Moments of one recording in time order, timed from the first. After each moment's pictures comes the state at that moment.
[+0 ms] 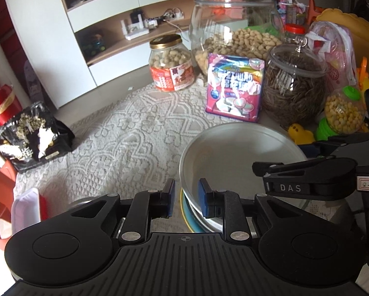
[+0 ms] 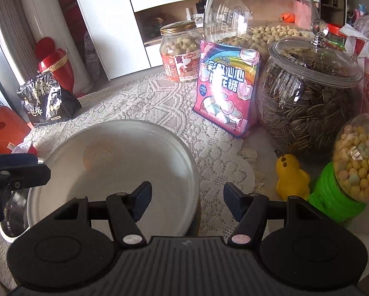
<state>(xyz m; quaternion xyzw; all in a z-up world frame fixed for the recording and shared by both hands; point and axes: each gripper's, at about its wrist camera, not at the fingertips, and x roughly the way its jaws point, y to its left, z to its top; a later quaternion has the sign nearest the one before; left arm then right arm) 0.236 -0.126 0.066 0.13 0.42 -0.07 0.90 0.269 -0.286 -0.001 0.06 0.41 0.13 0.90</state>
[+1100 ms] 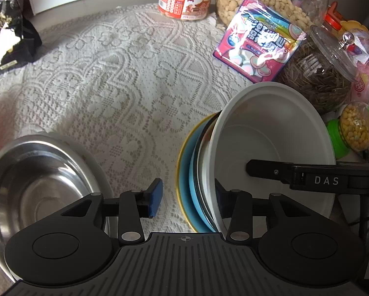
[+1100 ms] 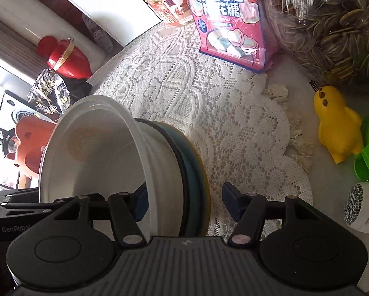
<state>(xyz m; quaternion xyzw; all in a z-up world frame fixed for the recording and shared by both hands) 0.296 -0.078 0.008 -0.05 0.57 -0.10 0.81 0.315 -0.306 -0.047 0.20 0.54 0.20 0.79</state>
